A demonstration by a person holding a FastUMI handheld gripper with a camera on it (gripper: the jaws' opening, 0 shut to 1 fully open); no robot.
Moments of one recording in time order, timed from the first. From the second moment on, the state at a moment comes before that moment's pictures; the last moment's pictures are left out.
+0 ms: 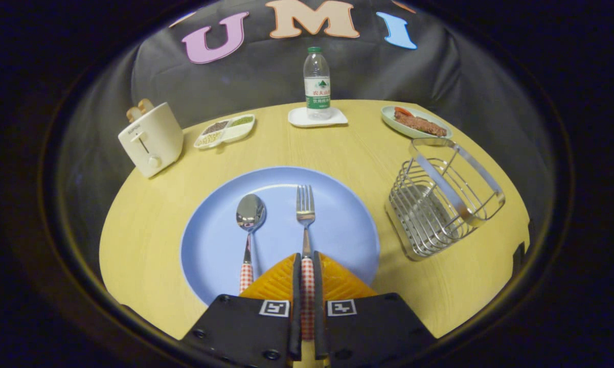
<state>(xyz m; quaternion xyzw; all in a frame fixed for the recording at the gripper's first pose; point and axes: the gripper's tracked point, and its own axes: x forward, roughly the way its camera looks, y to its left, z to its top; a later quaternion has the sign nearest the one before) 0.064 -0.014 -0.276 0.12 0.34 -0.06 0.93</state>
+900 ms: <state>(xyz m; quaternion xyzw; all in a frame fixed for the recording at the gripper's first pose) 0.028 -0.042 -0.175 0.06 0.40 -0.14 0.90</state>
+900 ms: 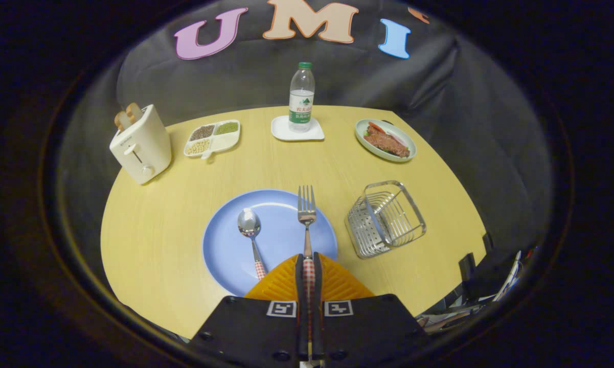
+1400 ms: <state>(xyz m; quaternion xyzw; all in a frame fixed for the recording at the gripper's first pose) 0.001 -0.102 -0.113 0.14 0.51 -0.21 0.82</state>
